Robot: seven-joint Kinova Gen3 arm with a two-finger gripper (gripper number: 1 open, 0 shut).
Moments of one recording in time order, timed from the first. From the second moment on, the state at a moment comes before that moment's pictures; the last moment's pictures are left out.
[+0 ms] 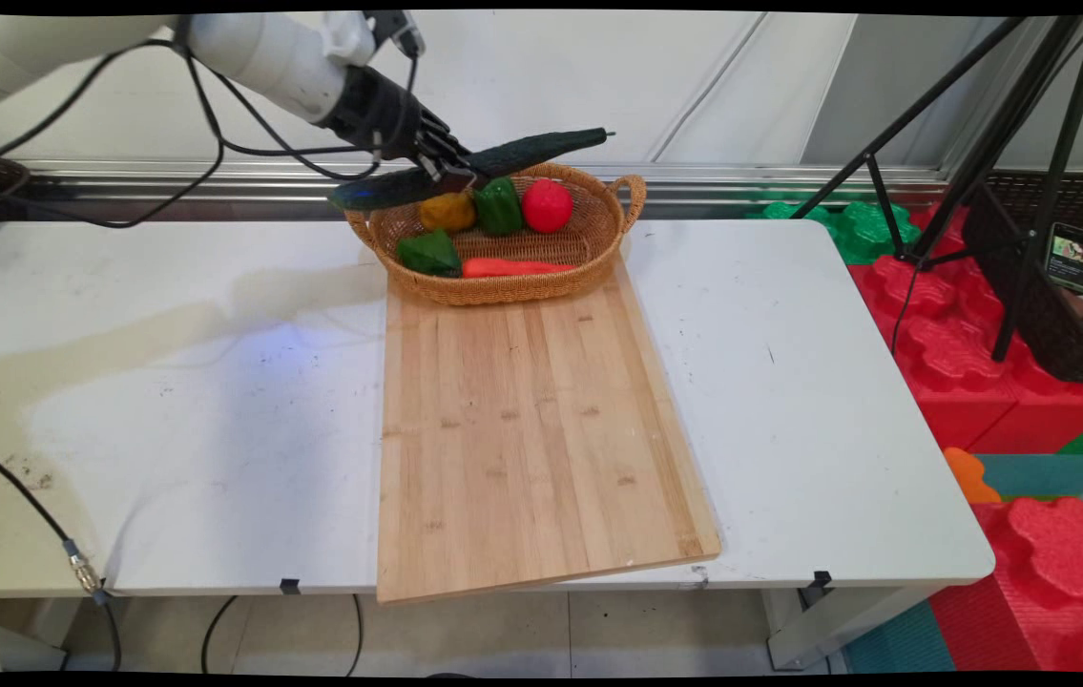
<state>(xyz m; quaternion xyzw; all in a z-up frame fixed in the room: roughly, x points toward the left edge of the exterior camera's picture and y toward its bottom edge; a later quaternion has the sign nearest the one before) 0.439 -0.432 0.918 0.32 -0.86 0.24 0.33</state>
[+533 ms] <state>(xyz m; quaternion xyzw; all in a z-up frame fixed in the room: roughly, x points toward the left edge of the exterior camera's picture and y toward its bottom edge) 0.440 -0.376 0.938 0.29 -0.87 0.19 0.35</state>
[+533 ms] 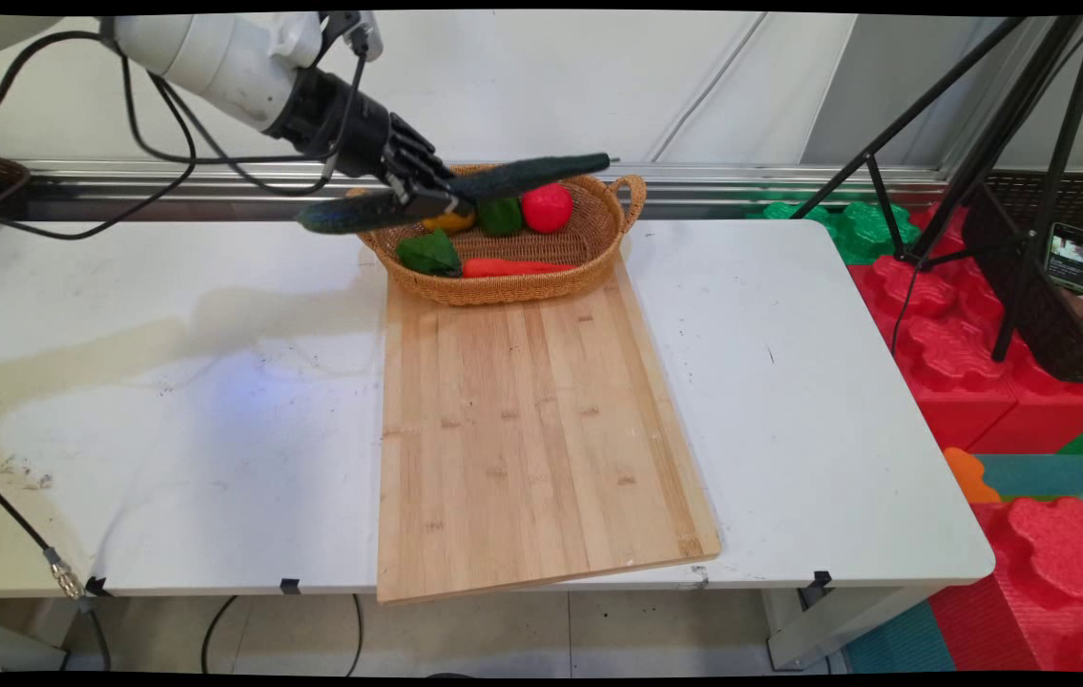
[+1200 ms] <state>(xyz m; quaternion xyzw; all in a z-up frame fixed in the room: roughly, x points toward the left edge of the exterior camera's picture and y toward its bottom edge) 0.394 -0.336 0.905 0.23 -0.90 0.12 0.35</state>
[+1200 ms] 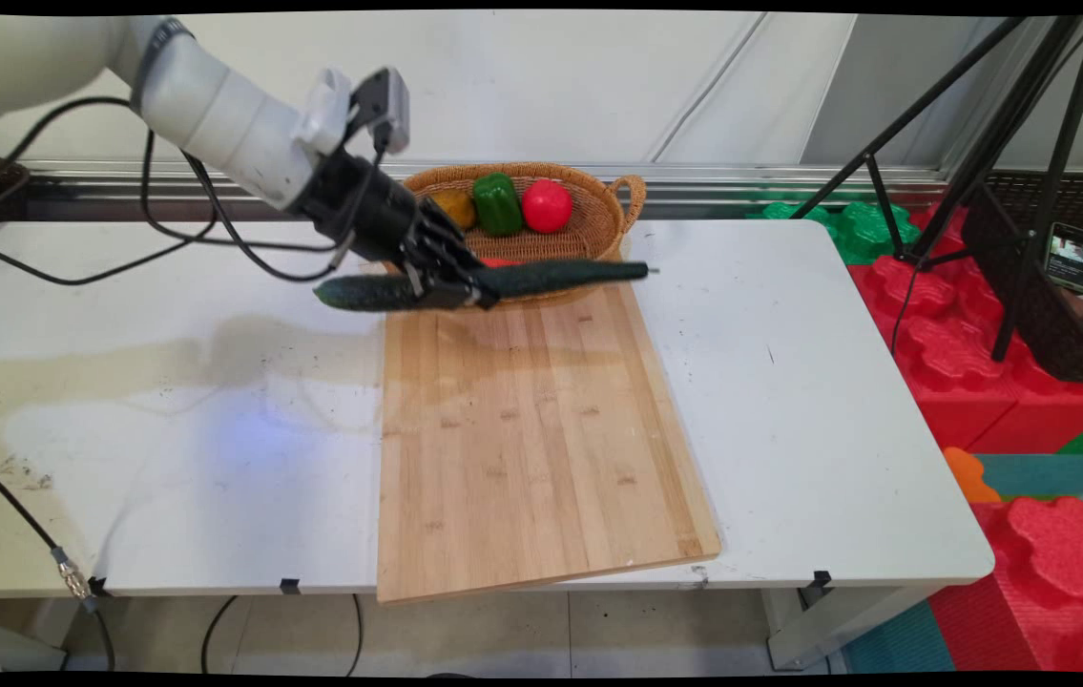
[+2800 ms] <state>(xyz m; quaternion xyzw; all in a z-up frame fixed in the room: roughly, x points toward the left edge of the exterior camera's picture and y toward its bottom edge) 0.299 -0.338 0.782 0.10 -0.95 0.05 0.28</state>
